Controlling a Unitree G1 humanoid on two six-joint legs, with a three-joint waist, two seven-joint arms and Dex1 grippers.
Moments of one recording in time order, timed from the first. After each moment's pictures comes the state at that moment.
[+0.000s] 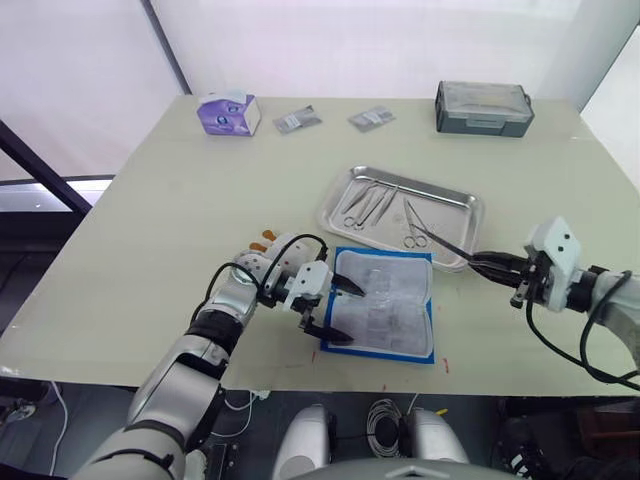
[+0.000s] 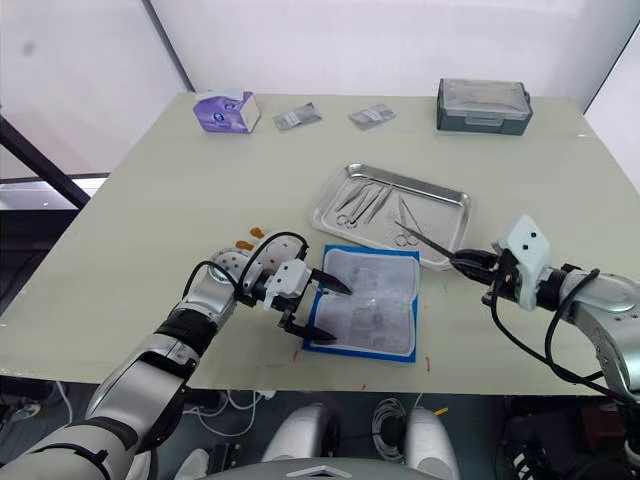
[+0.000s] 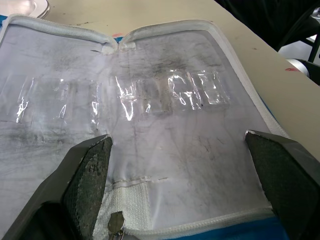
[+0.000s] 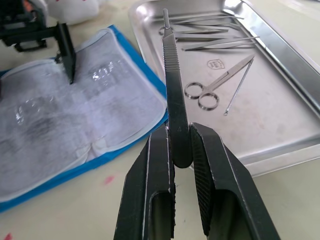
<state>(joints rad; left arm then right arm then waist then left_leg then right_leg) -0.63 0.45 -0.38 0.73 -0.19 -0.38 -1.58 -0.10 -0.77 -0.17 -0.40 0.45 0.61 0.82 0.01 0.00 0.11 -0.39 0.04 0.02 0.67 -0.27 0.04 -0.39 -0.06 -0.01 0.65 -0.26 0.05</state>
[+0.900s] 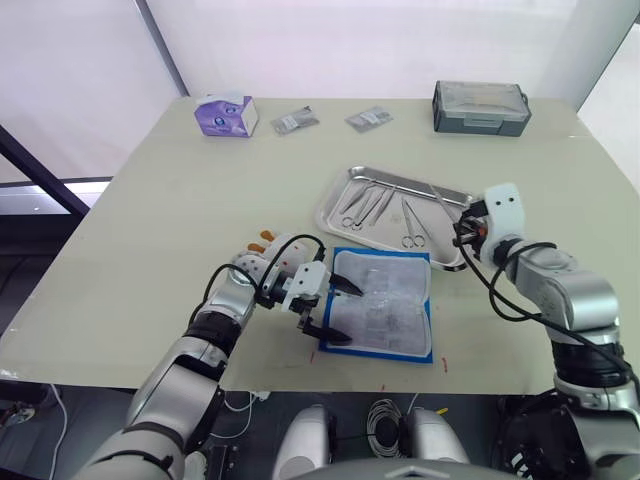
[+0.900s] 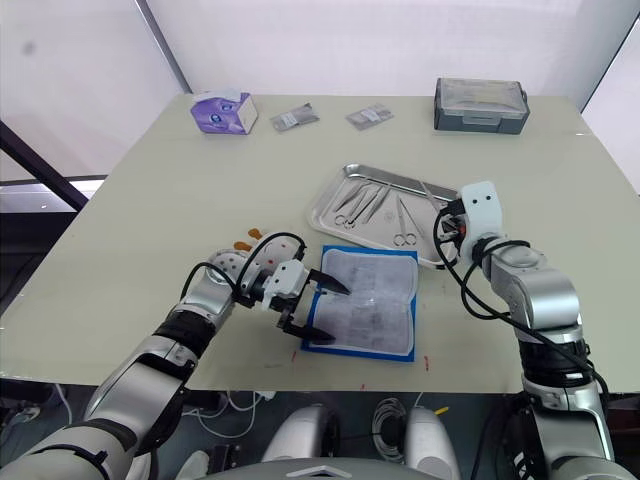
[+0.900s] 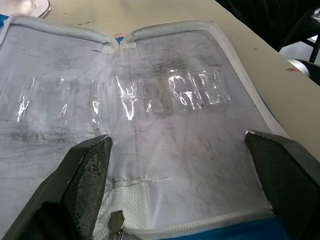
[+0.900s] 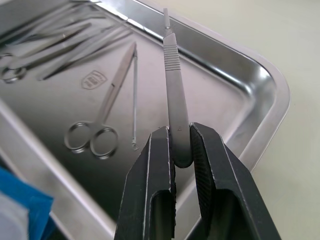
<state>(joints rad) -0.62 0.46 -0.37 0.72 -0.19 -0.38 -1.58 -0.48 -0.38 -0.02 -0.19 0.27 1.01 0.21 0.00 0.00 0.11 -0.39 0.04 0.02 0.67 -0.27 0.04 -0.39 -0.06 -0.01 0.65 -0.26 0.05</state>
